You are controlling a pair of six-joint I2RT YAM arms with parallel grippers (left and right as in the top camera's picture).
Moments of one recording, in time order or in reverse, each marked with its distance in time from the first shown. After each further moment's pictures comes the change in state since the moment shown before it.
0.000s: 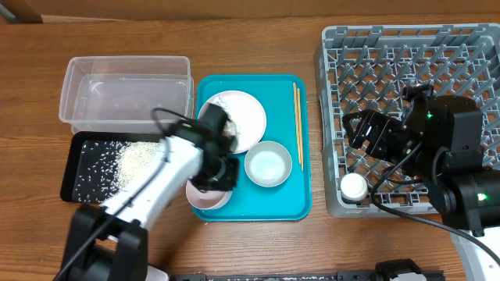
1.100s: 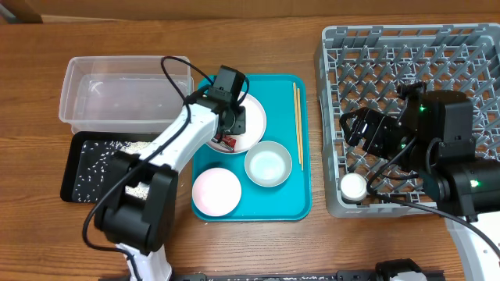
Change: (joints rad) left arm 0.046 0.309 0.259 0.387 -0.316 -0.034; right arm 0.000 0.049 0.000 -0.024 0.000 0.000
